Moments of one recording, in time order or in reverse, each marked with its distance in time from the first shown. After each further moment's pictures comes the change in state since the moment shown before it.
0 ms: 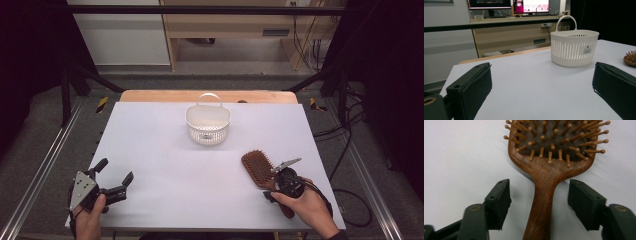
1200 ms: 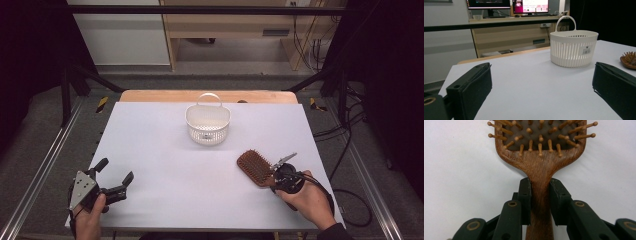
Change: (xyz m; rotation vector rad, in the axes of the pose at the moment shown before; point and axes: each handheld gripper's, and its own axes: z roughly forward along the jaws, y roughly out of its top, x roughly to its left) left arm 0.001 0.000 0.001 -0.002 -0.006 -0.006; right arm -0.009 0.011 0.000 0.080 -0.049 -0.102
